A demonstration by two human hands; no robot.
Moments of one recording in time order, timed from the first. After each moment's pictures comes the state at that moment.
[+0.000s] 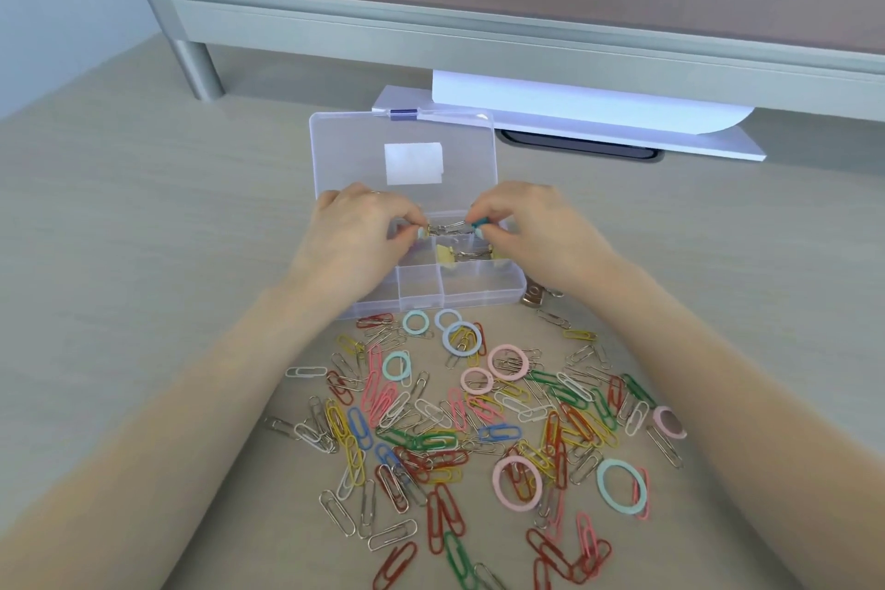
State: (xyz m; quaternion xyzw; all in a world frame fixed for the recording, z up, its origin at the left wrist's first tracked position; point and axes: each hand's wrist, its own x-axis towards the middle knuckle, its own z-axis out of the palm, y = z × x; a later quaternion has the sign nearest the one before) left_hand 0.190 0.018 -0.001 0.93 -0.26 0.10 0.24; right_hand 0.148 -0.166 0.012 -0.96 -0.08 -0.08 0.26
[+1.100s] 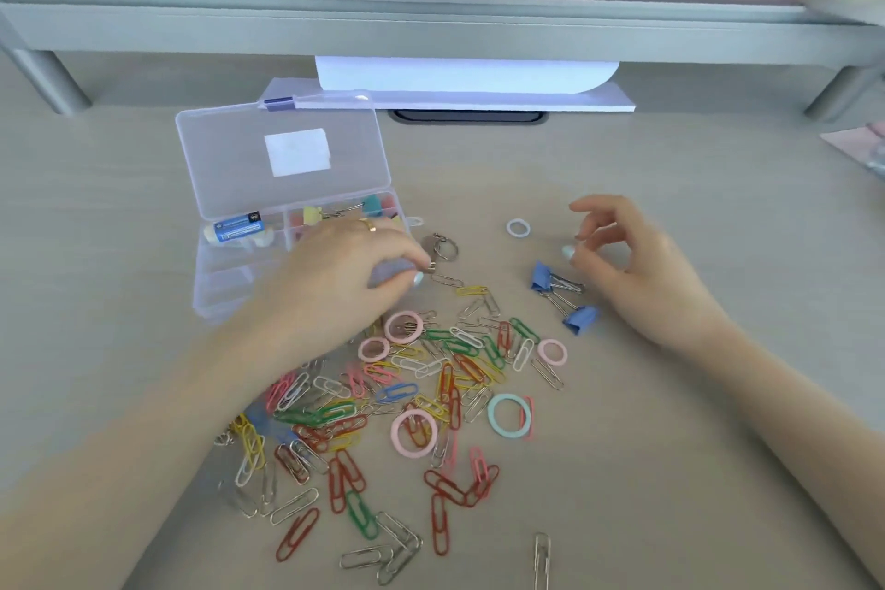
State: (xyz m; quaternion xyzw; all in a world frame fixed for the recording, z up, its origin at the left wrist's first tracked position) left_hand 0.120 -0.024 0.020 0.85 -0.46 0.00 0.26; right_hand 0.007 -0.269 -0.004 -0.90 0.11 -0.17 0.39
